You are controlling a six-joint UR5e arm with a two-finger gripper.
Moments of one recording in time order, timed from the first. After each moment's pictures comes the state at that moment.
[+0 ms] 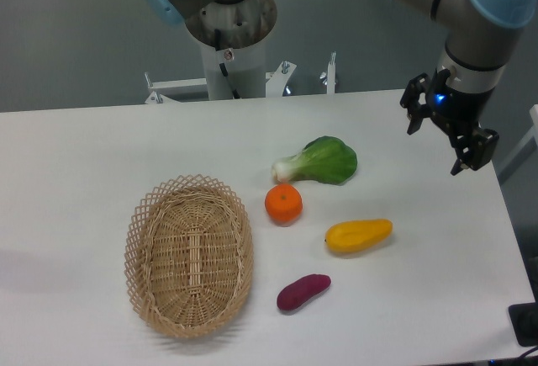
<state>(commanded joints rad) 2.73 -1.89 -1.30 -1.42 1.51 1.74</state>
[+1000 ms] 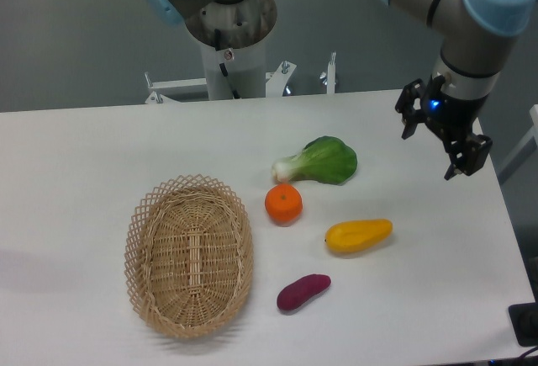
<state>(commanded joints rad) 2.70 -1.91 -1.36 -1.35 1.50 1.74</state>
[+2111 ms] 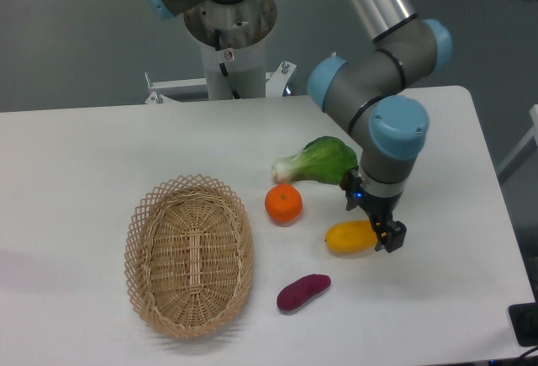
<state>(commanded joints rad) 2.59 -2.04 -1.67 -0.89 1.53 1.70</state>
